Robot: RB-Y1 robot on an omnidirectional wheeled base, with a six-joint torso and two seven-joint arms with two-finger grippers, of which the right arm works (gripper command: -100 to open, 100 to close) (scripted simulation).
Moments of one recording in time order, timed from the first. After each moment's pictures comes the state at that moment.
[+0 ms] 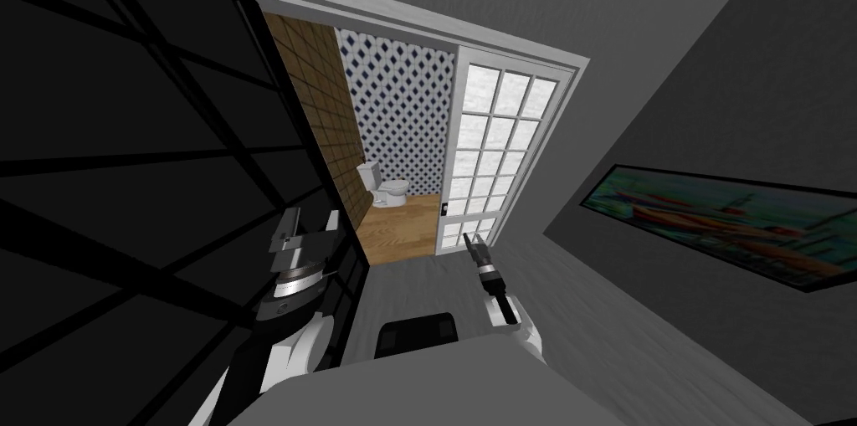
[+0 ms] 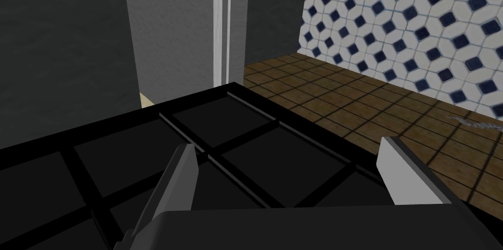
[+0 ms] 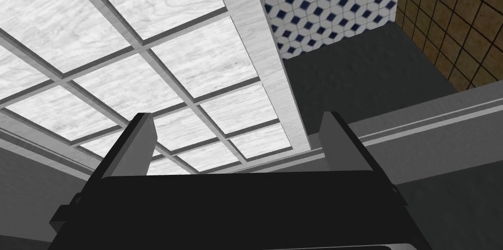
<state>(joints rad) 0.18 -0.13 -0.17 -1.26 0.26 -0.81 0.75</state>
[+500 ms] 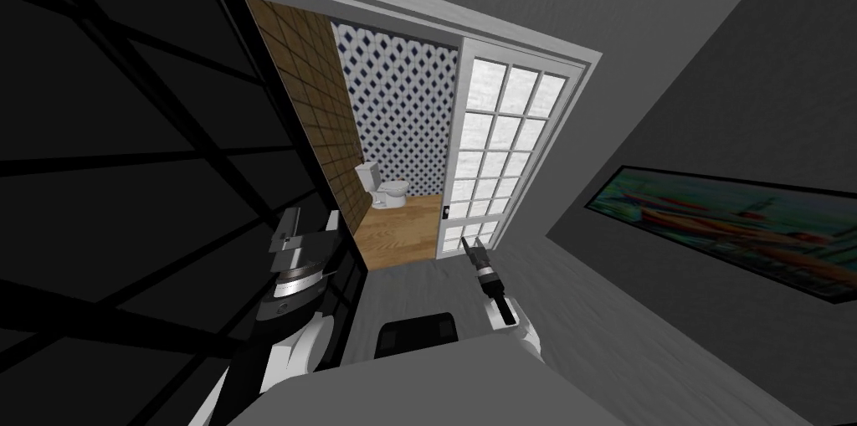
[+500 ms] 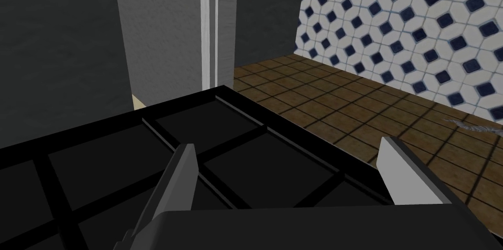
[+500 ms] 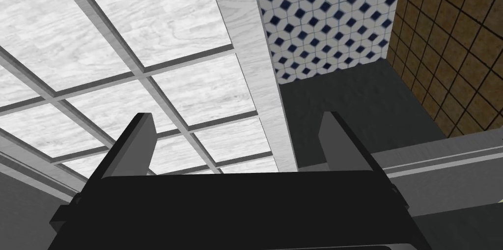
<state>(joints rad) 0.15 -0.14 -0.18 -1.14 0.29 -0.83 0.84</state>
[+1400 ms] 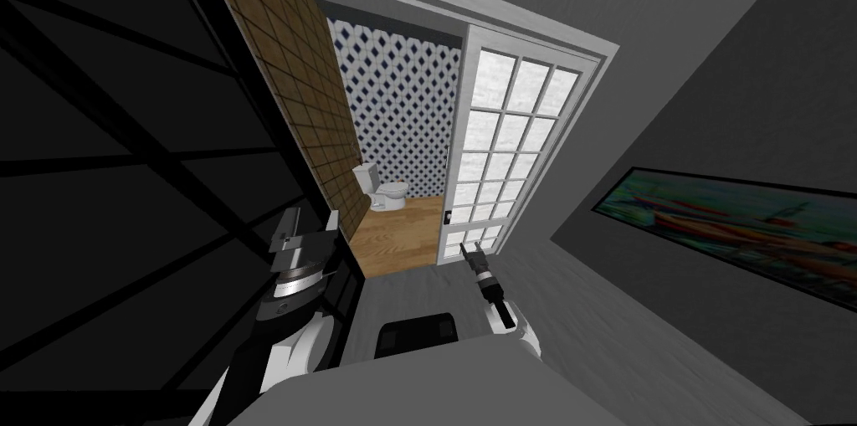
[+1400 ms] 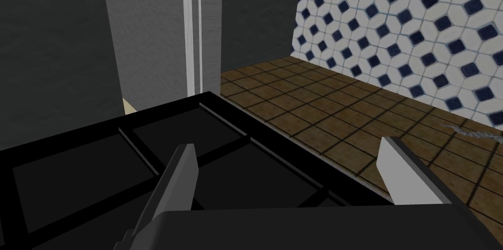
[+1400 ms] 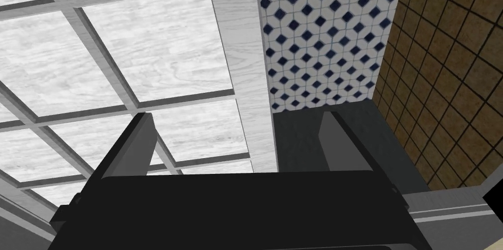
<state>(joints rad) 0.10 -0.15 -0.20 -0.98 0.33 -0.87 0.96</state>
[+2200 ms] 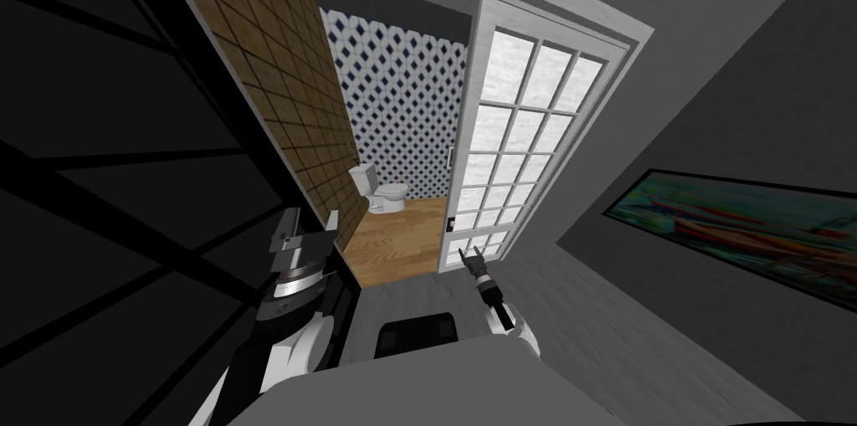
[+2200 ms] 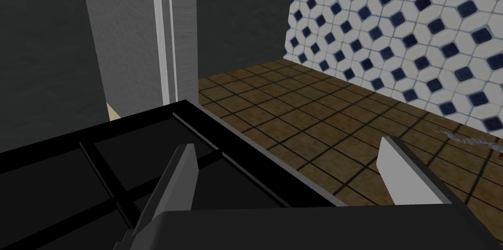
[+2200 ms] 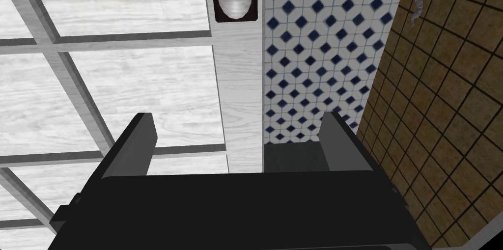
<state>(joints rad) 0.04 -0.16 -0.21 -0.81 0.38 -0.90 1.08</state>
